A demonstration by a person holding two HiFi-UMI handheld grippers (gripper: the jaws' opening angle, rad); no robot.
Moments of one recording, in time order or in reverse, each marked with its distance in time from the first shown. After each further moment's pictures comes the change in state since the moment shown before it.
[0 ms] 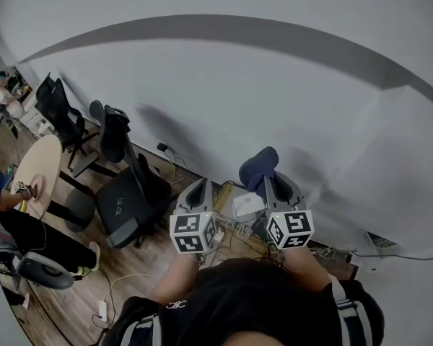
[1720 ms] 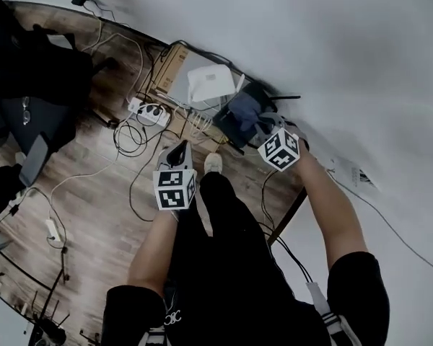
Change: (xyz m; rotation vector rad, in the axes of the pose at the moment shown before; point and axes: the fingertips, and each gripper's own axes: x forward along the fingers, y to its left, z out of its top) left arm 0.077 0.007 -0.464 -0.308 0.636 -0.098; right arm -0.012 -0.114 -0.515 -0.692 1.125 0.486
